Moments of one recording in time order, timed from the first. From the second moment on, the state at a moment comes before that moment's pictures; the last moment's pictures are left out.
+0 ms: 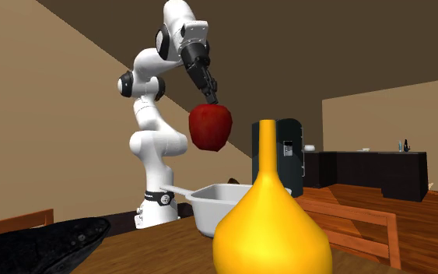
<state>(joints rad) 0.12 -0.77 -0.20 -2.44 0.04 2.06 -0.56</state>
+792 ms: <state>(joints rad) 0.14 -1.09 -0.01 -2.58 0.10 1.90 -0.38</state>
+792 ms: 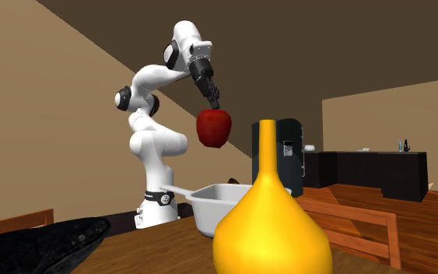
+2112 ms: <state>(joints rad) 0.14 -1.16 -0.01 -2.88 0.11 2.12 -0.40</state>
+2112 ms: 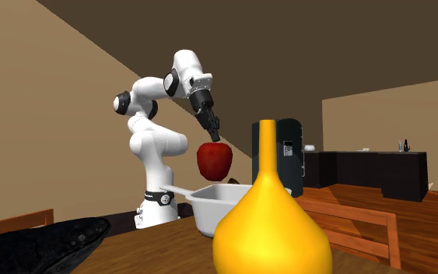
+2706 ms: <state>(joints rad) 0.14 -1.17 -0.01 -2.96 0.12 2.19 -0.41</state>
